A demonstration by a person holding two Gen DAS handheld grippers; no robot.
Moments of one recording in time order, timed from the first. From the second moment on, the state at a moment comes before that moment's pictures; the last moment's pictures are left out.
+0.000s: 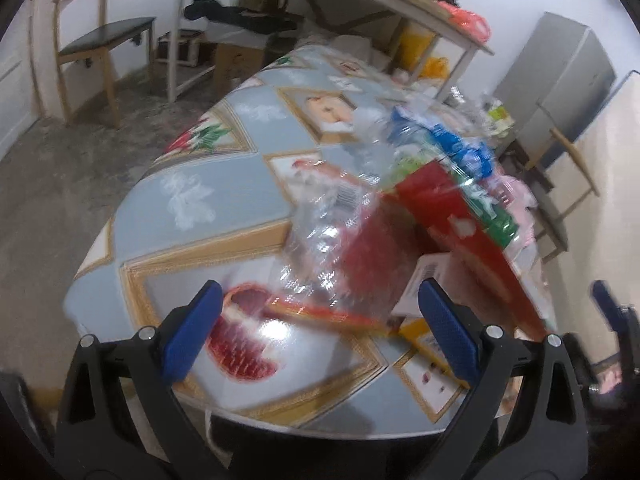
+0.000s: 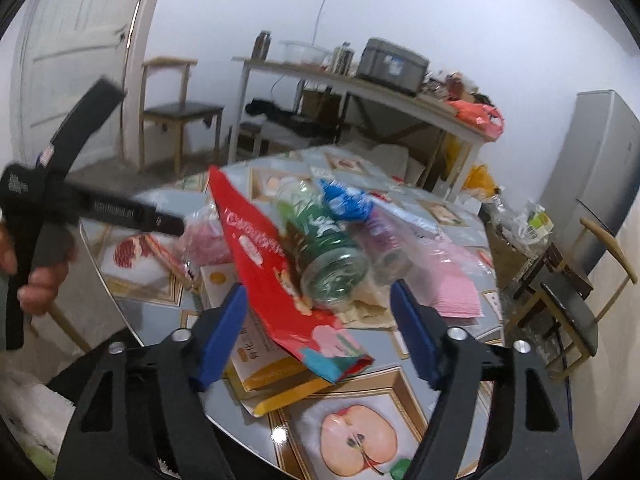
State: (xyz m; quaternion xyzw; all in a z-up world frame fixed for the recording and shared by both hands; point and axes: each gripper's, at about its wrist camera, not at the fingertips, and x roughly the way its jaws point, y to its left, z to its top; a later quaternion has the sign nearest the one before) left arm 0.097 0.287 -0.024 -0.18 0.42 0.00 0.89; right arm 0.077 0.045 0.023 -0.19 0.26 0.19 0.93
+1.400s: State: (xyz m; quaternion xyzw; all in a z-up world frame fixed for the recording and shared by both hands) left arm 0.168 0.298 -0.068 -0.37 0.48 -0.15 0.78; right arm 0.097 0.061 0.018 -0.17 0.30 0.20 0.92
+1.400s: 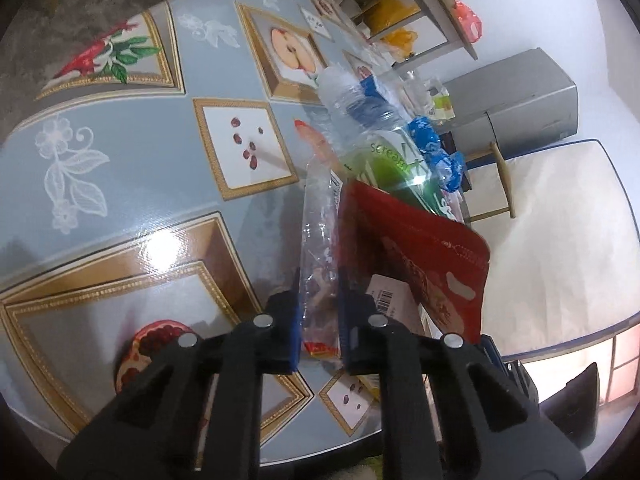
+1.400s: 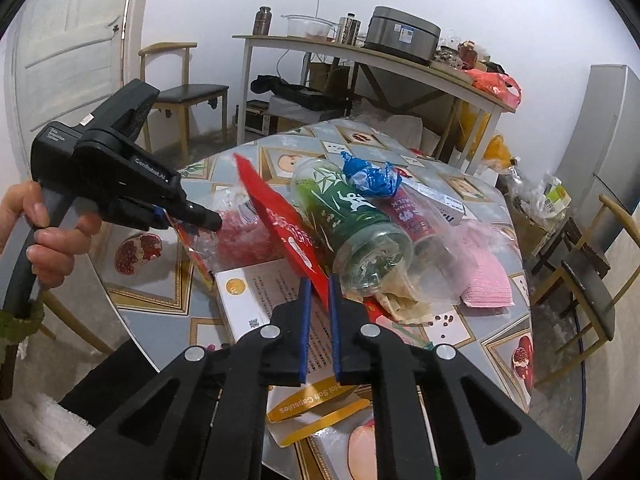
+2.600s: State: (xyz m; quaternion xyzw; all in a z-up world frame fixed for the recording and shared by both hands) left arm 0.094 0.318 0.011 -0.34 0.35 -0.12 0.86; right arm 0.044 0.055 0.045 -0.33 0.17 0.15 0.92
